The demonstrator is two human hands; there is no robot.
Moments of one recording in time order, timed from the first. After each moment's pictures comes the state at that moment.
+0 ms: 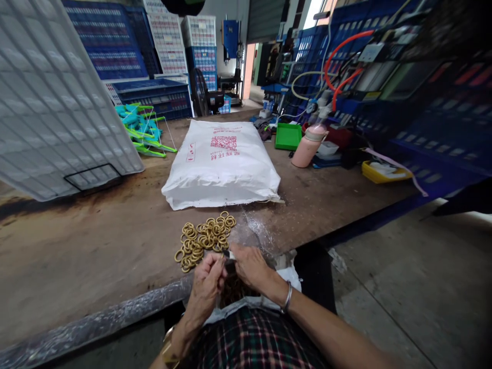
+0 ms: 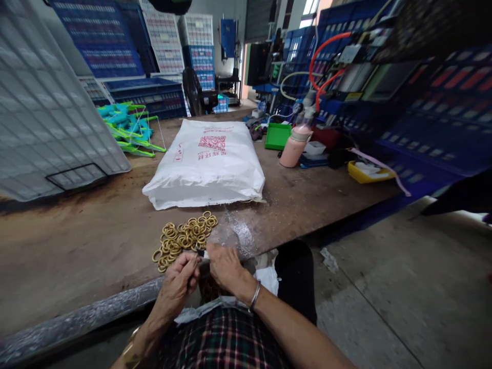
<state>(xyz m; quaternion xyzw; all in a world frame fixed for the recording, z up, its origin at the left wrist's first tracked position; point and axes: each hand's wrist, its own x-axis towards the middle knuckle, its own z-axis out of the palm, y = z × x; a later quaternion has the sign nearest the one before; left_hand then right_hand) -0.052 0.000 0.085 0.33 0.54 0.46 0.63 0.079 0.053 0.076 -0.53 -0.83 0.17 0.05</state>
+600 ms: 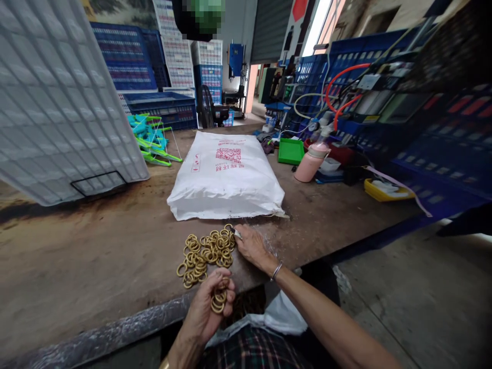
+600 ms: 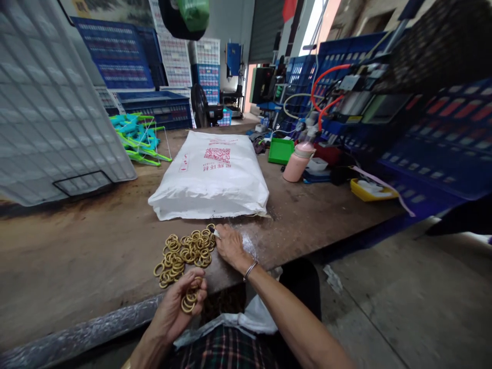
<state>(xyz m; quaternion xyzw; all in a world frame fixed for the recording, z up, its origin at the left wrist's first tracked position) -0.062 0.007 0.080 0.08 0.38 0.47 0.79 0.076 0.125 0.065 -0.57 -0.80 0.11 0.13</state>
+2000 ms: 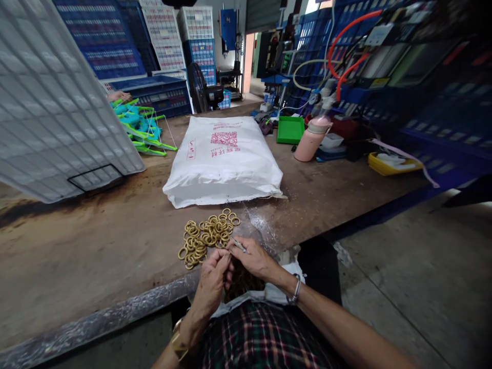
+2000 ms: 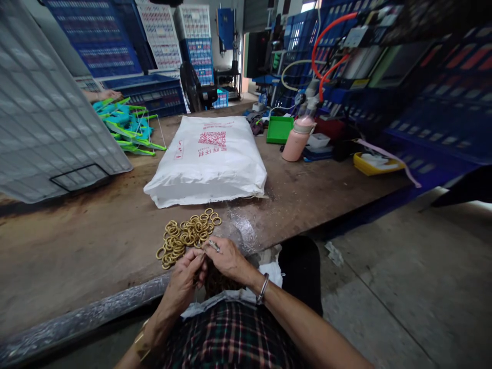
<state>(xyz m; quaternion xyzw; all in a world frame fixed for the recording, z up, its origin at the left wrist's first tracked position) -0.049 0.010 0.076 0.30 0.51 0.46 0.66 0.079 0.056 0.086 -0.46 -0.69 0.49 0.28</state>
